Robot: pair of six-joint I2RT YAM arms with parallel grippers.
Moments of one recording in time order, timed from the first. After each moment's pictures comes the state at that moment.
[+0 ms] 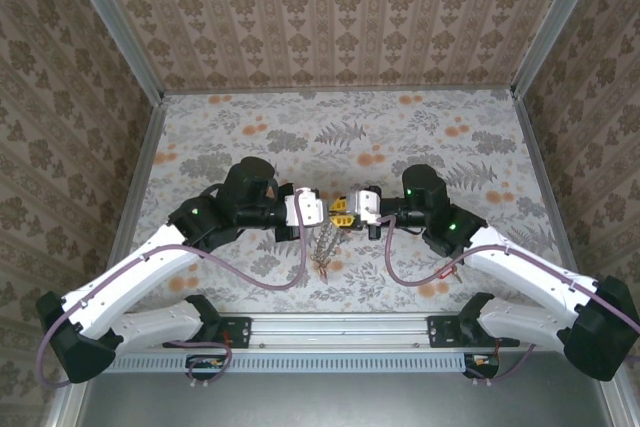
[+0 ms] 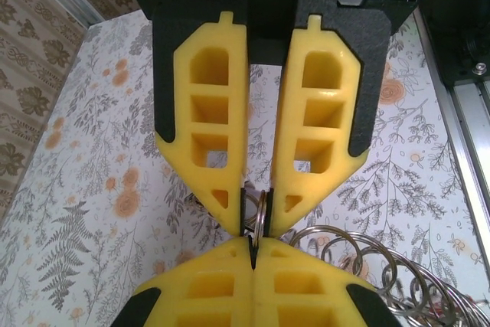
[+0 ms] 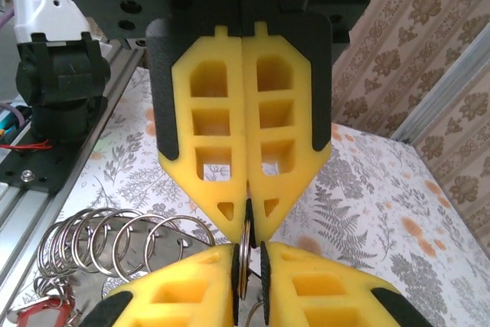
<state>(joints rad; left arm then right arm) -0.88 1.03 1.02 -0.58 0.40 0.67 0.70 1.07 0.74 0.06 -0.64 -0.57</state>
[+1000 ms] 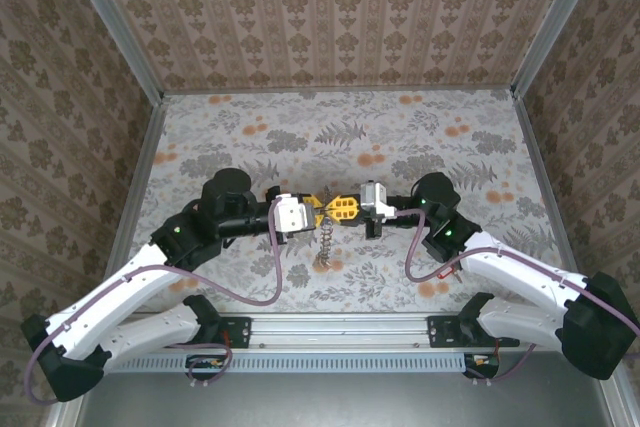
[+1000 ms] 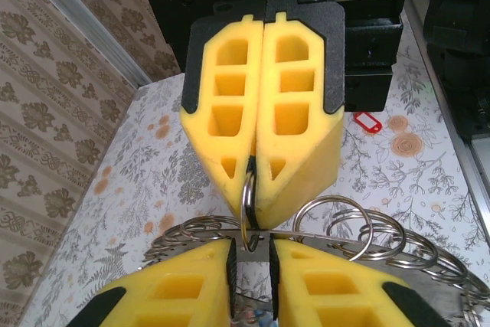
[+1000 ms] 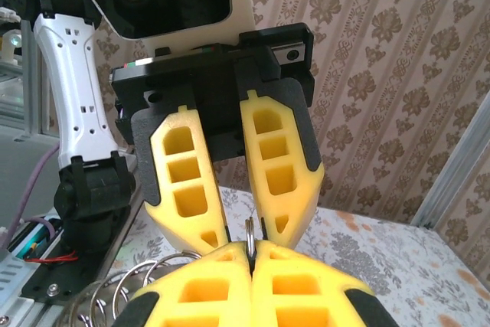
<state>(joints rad) -0.88 0.88 0.92 -0.41 0.43 0.62 0.69 1.08 0.63 0.55 -0.79 -0.23</state>
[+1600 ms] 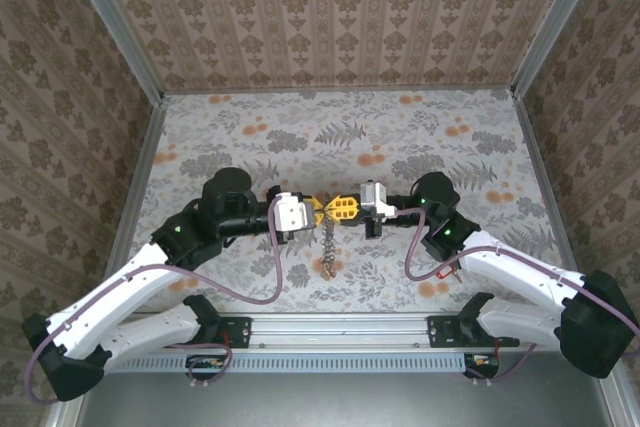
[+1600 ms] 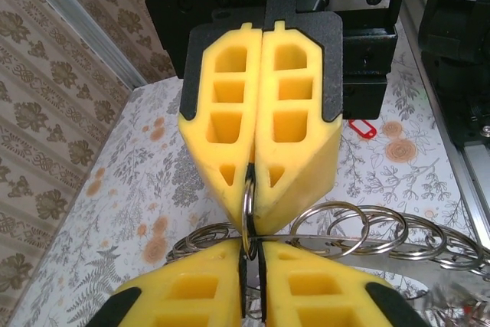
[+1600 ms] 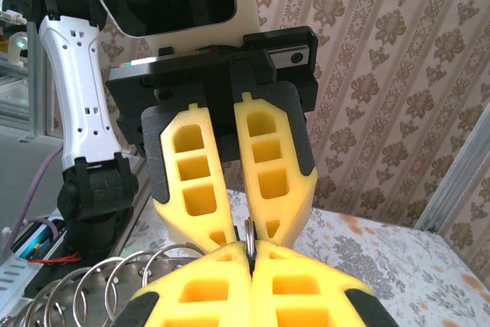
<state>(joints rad) -0.88 0.88 0.92 -0.40 0.44 0.59 0.68 1.09 0.63 0.57 -0.80 -0.23</state>
